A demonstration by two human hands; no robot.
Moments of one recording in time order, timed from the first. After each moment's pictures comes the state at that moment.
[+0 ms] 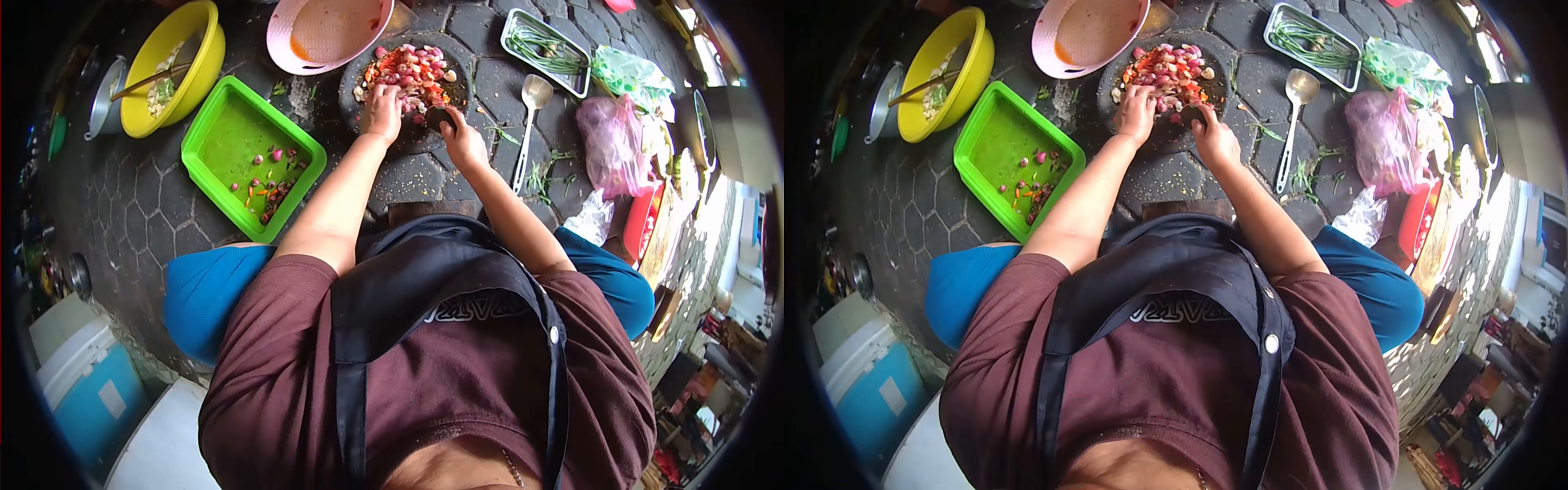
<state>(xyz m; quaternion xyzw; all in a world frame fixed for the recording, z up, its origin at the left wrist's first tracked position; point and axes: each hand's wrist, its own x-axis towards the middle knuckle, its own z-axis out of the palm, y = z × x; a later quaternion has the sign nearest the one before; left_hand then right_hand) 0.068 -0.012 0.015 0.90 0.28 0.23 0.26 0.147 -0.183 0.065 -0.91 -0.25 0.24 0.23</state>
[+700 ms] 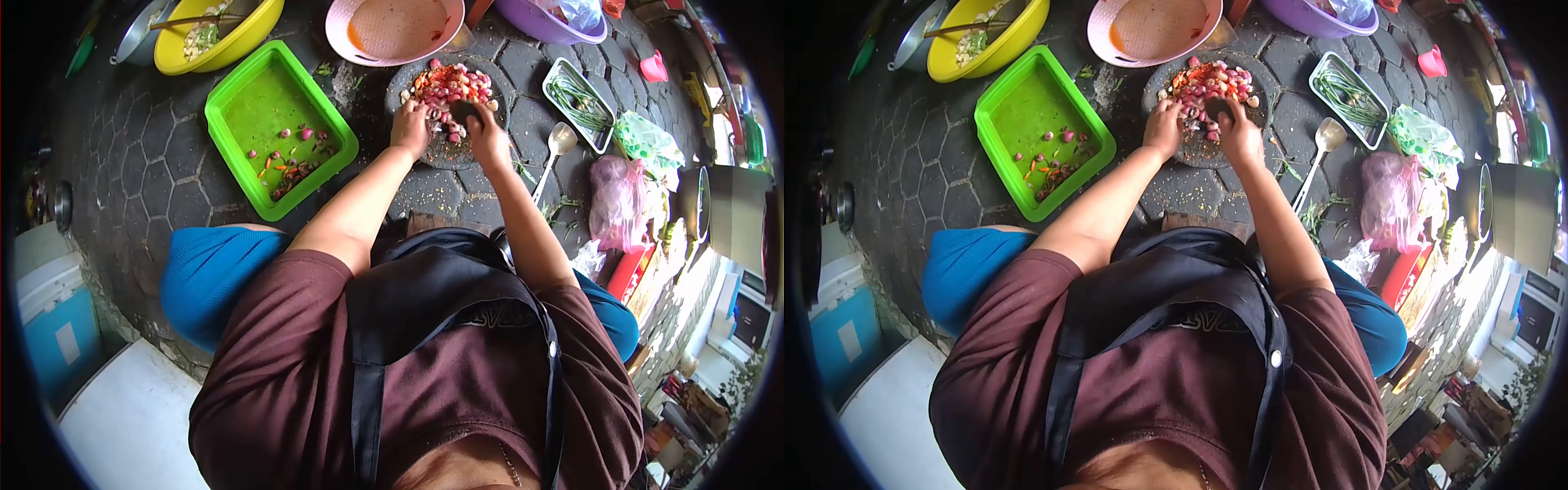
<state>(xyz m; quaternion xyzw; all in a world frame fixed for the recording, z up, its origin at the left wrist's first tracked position) 0.037 -0.006 0.002 0.87 0.33 0.24 0.27 0.151 -0.128 0.097 -0.89 -0.34 0.17 0.26</state>
